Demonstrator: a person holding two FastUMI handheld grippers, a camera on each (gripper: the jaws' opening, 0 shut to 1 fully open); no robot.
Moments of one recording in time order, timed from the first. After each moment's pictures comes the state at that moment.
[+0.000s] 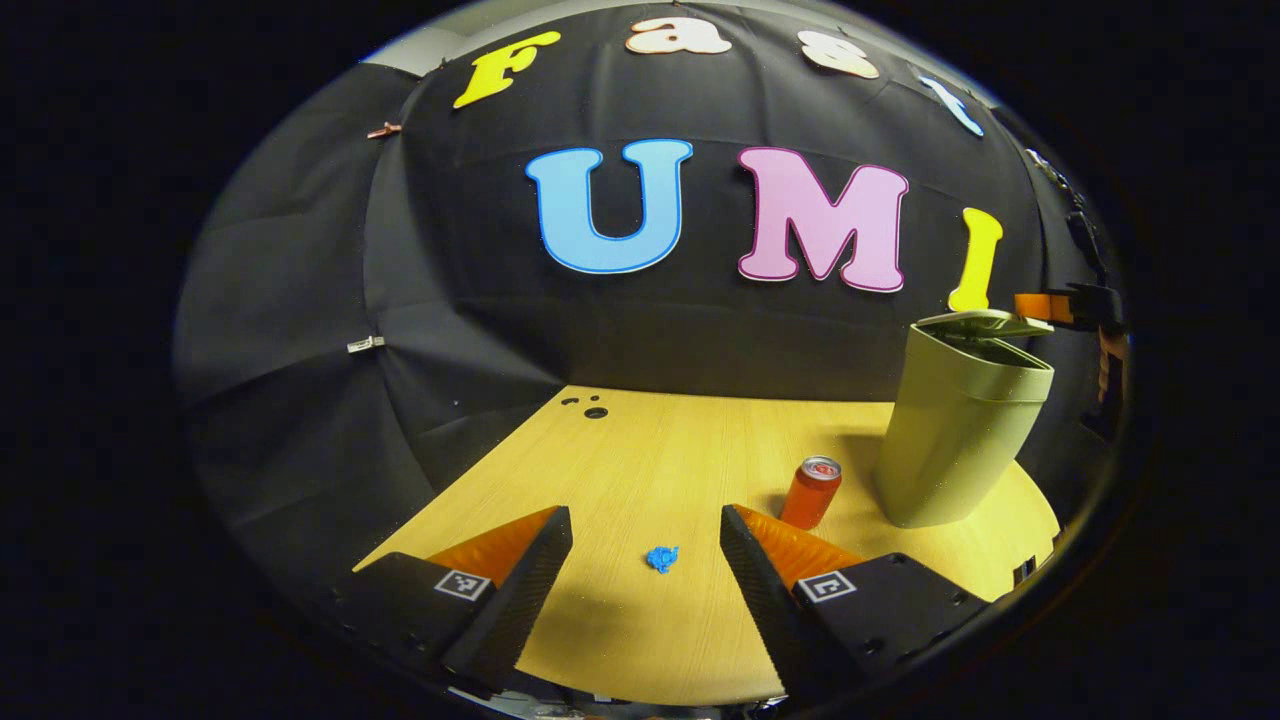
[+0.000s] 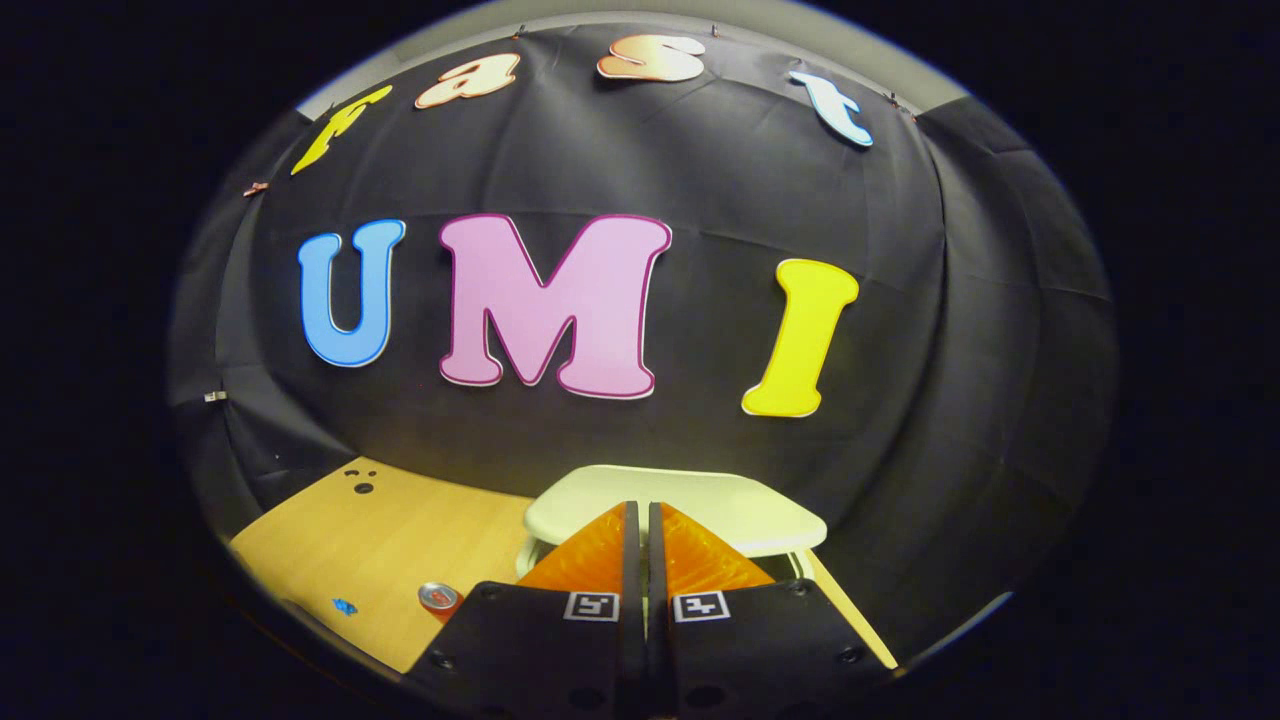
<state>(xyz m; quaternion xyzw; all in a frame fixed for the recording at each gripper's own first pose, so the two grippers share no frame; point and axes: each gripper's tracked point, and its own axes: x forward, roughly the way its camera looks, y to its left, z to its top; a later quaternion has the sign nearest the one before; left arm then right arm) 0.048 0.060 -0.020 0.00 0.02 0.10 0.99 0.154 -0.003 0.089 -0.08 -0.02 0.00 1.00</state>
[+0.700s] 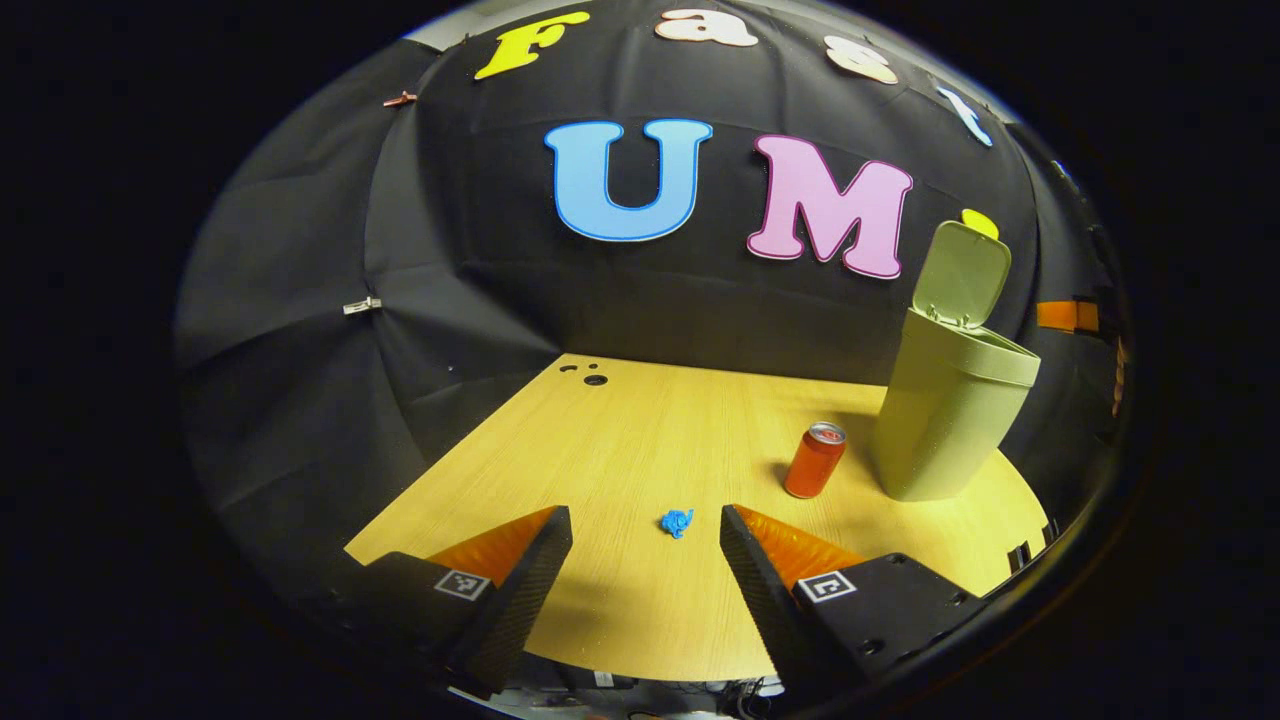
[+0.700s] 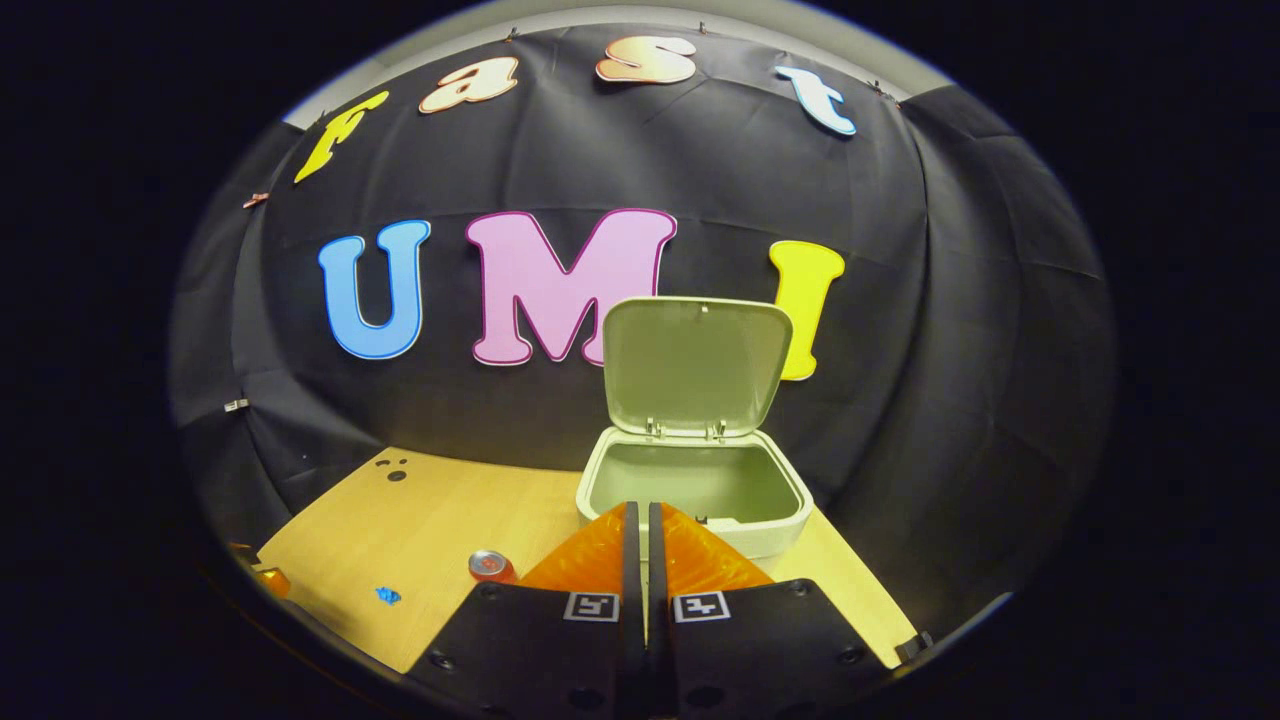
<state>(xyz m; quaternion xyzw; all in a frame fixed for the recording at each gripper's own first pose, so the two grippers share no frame) 0.037 0.062 -0.041 -0.03 0.06 0.07 1.00 0.081 0.014 0.053 -0.06 0.03 0.00 1.00</state>
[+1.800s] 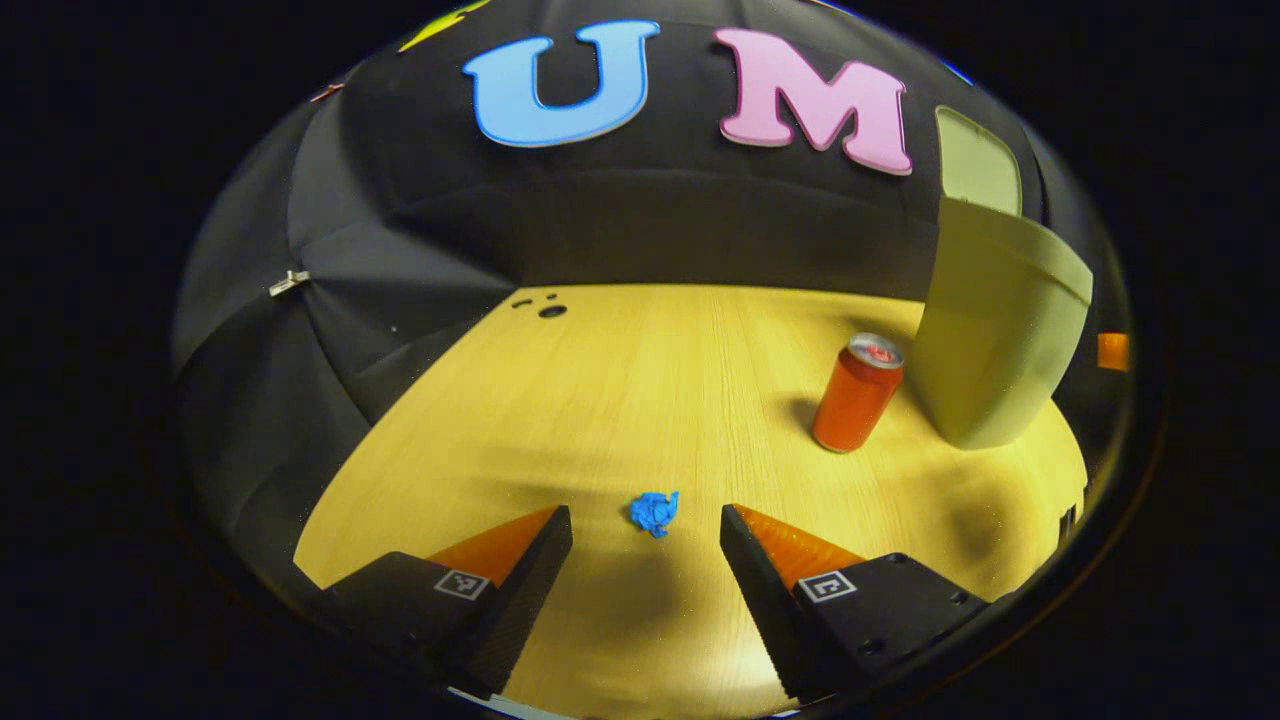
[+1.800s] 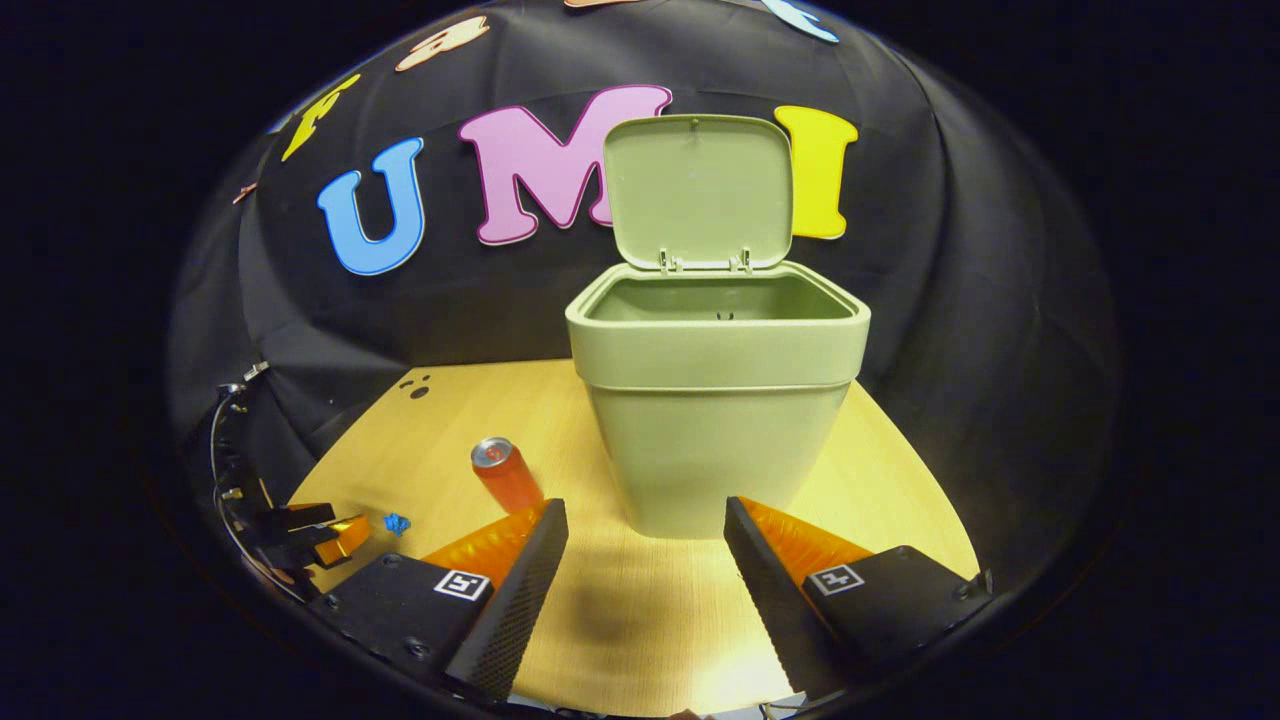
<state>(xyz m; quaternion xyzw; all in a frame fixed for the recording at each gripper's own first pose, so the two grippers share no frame) 0.081 0.059 -0.099 0.02 0.18 0.05 0.98 0.084 -0.004 -0.087 -0.02 0.18 0.04 0.98</state>
